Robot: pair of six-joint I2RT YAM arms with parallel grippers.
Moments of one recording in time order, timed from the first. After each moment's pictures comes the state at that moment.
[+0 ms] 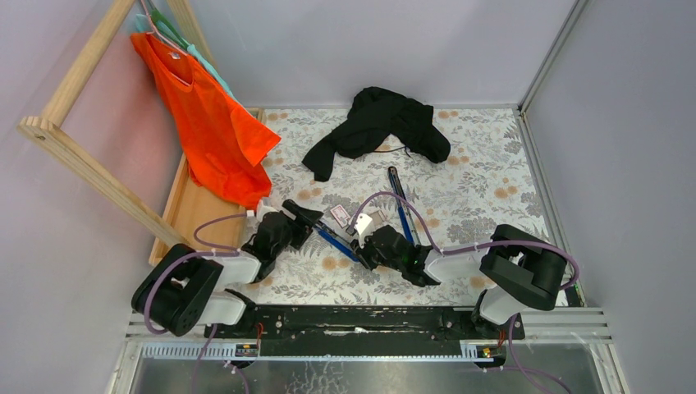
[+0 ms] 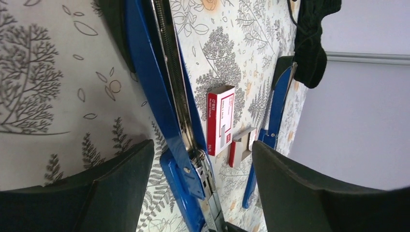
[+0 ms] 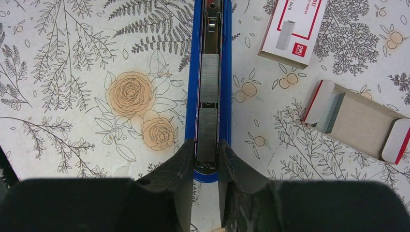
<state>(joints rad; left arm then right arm) -0.45 1.30 0.19 0.59 -0.06 -1.31 1.05 1.56 0.50 0.51 0.07 0.07</state>
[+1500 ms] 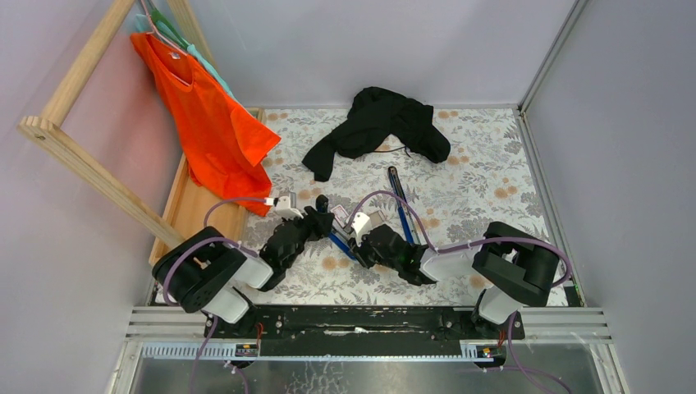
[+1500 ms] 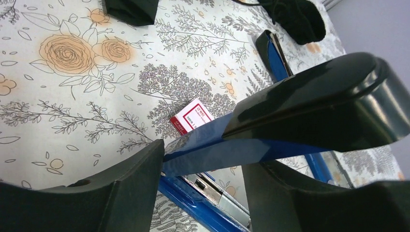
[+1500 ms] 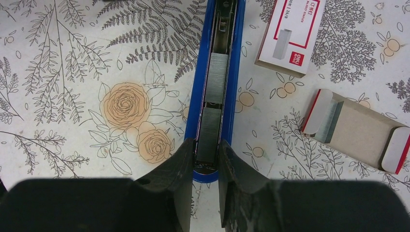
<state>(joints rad) -0.67 1.52 0.15 1.16 -0.29 -0.71 1.06 1.60 0.52 0.53 0.09 0.07</state>
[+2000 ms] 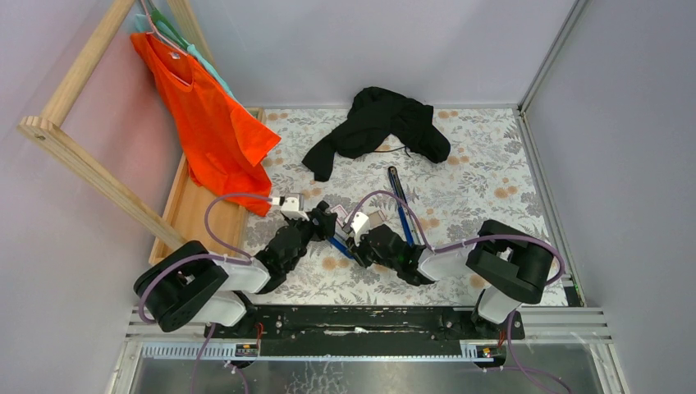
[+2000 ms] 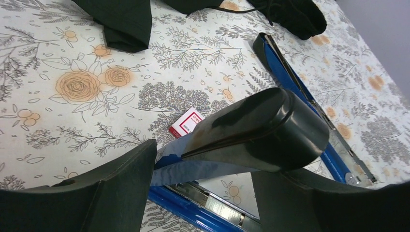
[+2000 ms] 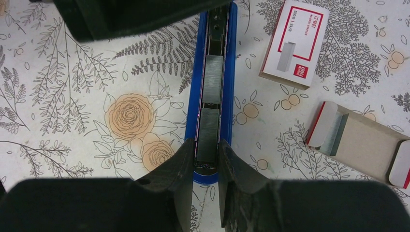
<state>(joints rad) -0.76 1.37 0.17 1.02 -0.39 -0.51 1.06 1.64 0.52 0.60 0.08 0.07</state>
